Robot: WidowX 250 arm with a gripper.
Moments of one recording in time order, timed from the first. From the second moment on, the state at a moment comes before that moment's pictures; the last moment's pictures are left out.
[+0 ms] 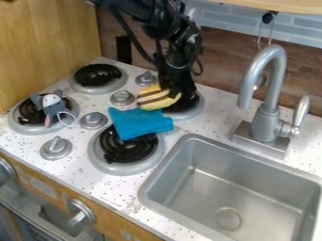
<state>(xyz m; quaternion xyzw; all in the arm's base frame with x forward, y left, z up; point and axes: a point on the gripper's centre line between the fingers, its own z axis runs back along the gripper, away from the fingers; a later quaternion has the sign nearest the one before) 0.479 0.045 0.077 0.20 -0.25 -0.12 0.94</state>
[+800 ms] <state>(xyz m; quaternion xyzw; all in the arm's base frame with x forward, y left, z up) 0.477 0.041 0.073 0.19 -0.23 -0.15 0.94</state>
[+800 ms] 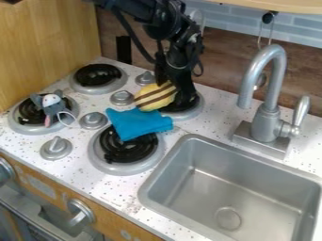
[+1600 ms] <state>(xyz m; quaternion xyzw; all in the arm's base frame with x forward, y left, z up) 0.420 0.050 0.109 0.17 -0.19 -0.11 0.96</state>
